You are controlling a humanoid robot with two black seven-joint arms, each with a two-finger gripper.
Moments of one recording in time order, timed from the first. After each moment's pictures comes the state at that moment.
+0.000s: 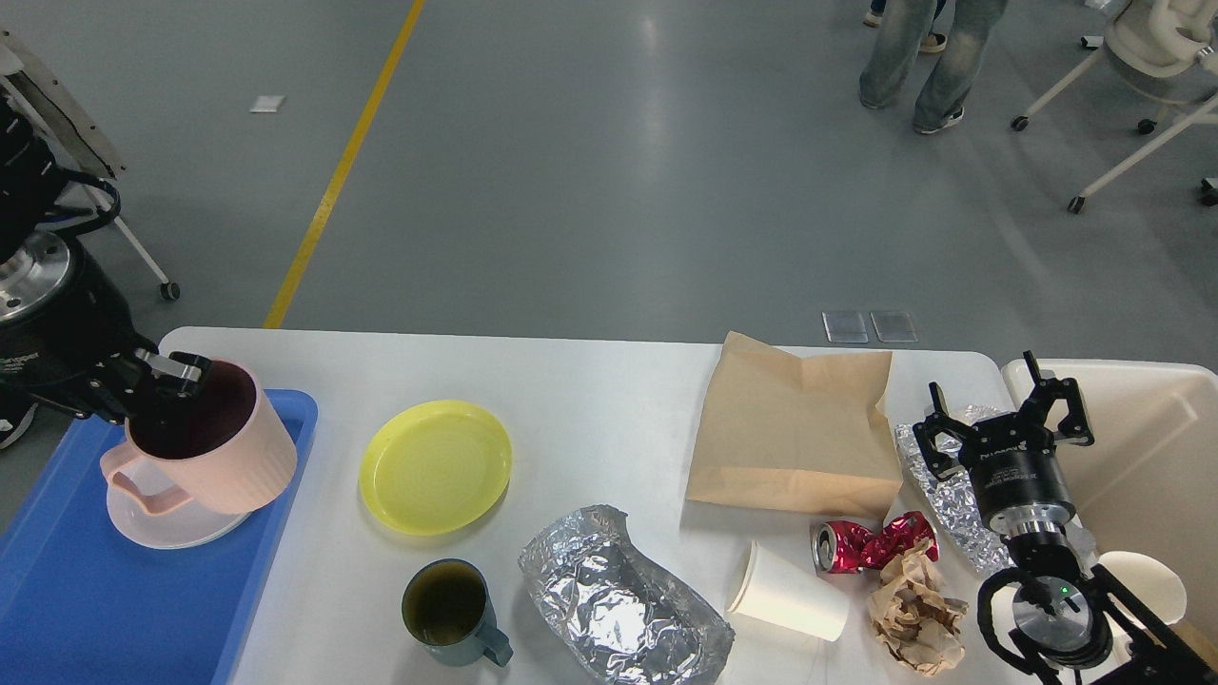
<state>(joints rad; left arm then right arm) -2.50 0.49 1.51 -1.66 0.26 -0.80 0.01 0.15 -0.23 1.25 0.92 -0.20 0.34 0.41</state>
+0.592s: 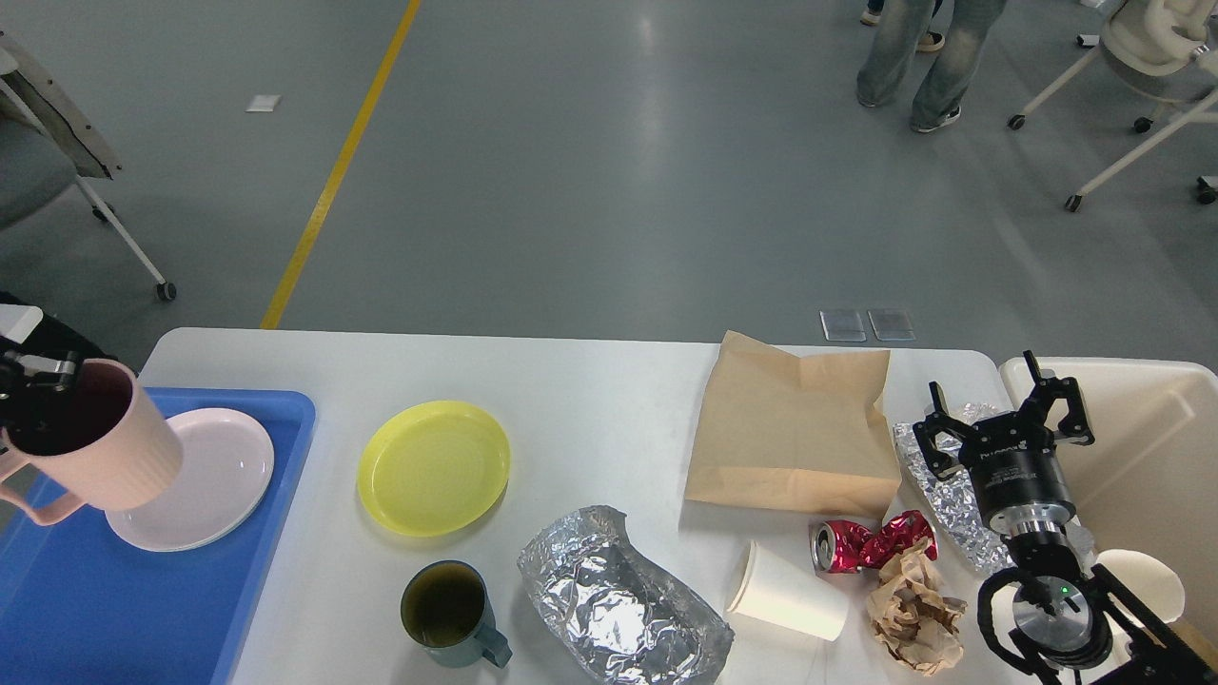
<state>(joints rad) -2.20 0.76 1.59 -1.30 0.35 -0.84 -0.04 0.15 -0.23 1.25 0.92 -0.20 0.34 0.41</state>
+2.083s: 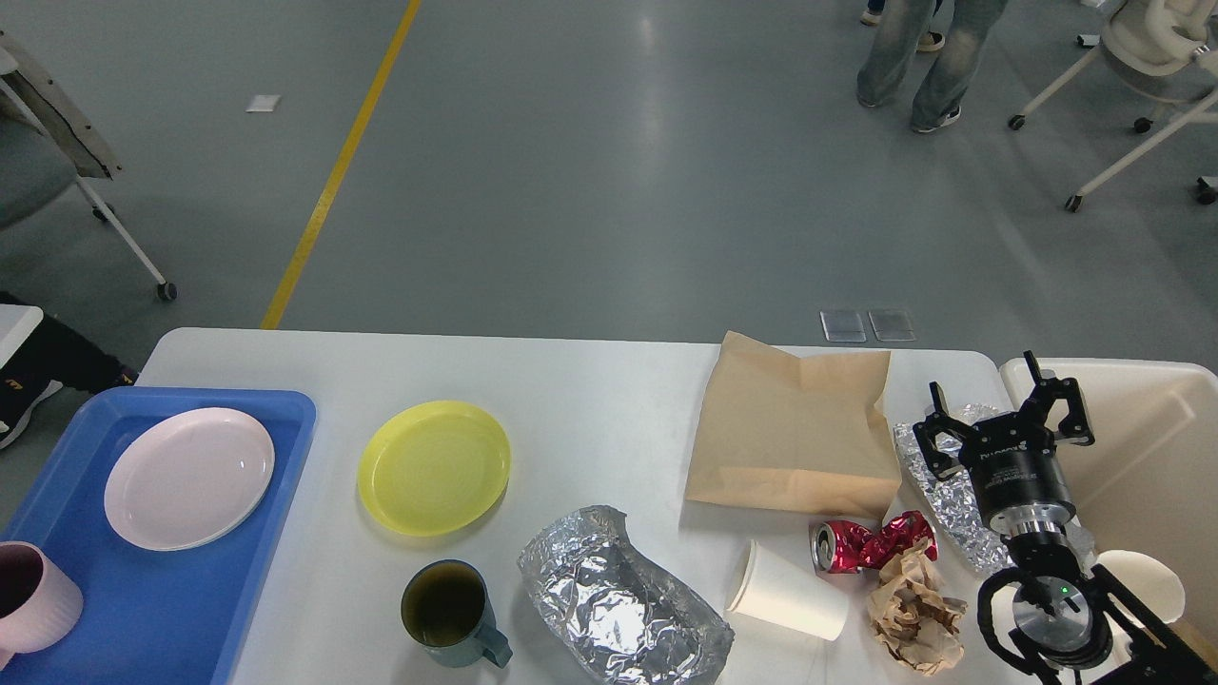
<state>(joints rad) -1.00 0.91 0.69 -0.52 0.46 -0.74 -0.04 0.15 -0.23 1.25 0.92 -0.20 0.34 0.41</state>
